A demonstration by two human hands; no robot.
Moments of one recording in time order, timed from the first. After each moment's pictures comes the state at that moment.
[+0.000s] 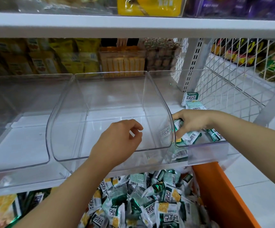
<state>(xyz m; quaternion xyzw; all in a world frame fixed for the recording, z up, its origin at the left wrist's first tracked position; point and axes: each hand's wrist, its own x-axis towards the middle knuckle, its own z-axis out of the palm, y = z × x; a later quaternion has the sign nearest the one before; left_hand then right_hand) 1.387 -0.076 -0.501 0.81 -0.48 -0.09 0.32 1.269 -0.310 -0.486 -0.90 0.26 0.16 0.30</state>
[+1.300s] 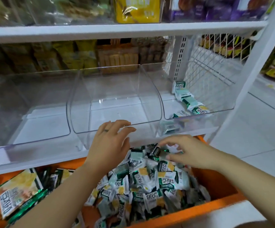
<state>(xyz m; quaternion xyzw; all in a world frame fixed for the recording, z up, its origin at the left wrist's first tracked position) 1.354 0.008 -0.527 0.76 -0.60 0.14 0.22 1.159 -0.157 -0.507 -0.95 0.18 0.02 0.27</state>
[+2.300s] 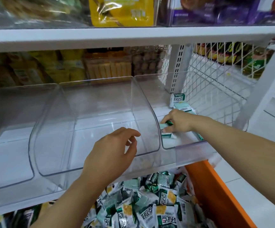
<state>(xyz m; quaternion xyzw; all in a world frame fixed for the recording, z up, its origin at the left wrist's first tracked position) 1.372 -0.073 -0.505 0.77 -0.56 0.02 0.30 1.271 -0.329 -0.509 -0.94 0.27 0.09 0.16</state>
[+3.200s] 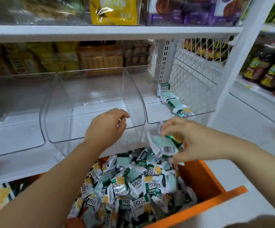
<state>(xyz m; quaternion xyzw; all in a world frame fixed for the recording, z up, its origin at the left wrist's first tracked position) 1.360 -0.067 -0.493 0.80 -0.54 0.02 0.26 1.137 -0.181 -0.449 -0.97 0.17 0.02 0.19</state>
